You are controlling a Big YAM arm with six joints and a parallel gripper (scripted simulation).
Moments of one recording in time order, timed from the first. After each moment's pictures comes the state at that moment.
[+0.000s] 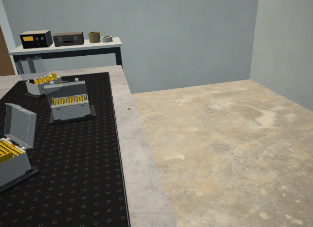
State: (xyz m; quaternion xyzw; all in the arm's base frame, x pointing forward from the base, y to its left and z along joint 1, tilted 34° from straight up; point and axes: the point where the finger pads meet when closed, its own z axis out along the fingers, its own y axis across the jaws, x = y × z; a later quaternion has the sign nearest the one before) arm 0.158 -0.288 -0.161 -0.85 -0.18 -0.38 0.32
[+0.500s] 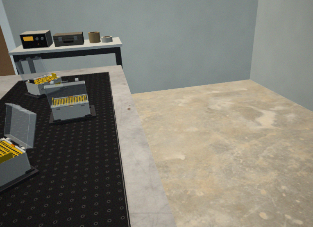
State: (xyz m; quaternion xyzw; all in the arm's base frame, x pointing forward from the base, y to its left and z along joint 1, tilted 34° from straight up) arm 0.168 -0.252 -0.217 -0.85 -0.18 -0.38 0.32
